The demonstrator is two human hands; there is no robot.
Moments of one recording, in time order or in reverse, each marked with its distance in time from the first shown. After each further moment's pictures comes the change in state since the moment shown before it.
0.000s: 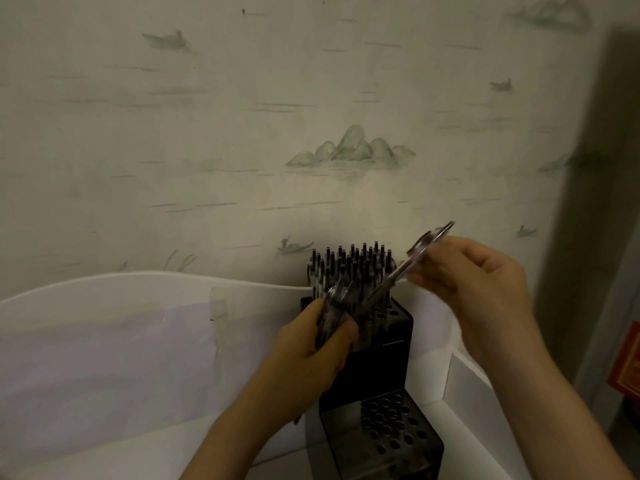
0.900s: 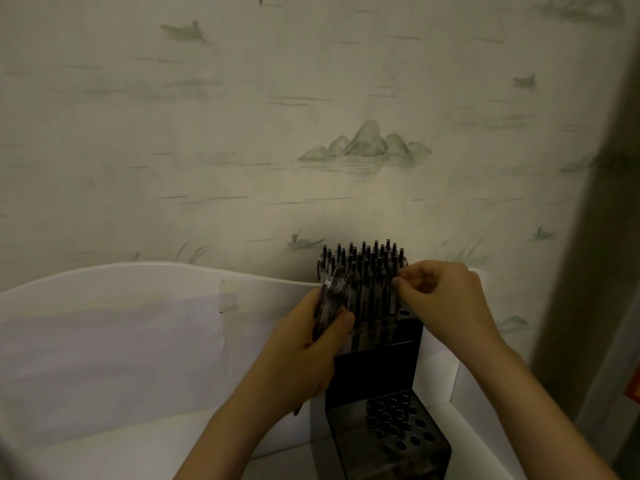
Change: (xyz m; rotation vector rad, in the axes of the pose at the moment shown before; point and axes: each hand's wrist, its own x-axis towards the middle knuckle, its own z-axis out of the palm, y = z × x) left_hand -0.001 0.002 -0.006 -0.037 0.059 -0.023; right_hand 0.028 0.053 -0.003 -0.864 -0.176 -0.190
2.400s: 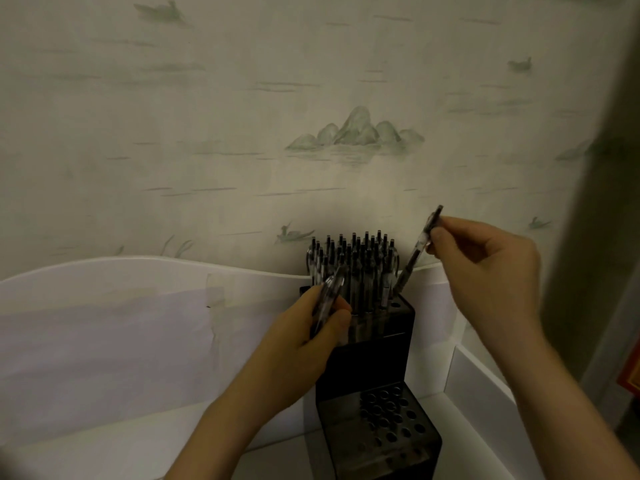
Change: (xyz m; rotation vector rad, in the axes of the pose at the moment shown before) left_hand 0.008 -0.015 0.008 0.106 -0.005 -0.023; right_hand -0.008 -0.024 -0.038 0.250 0.311 -0.140
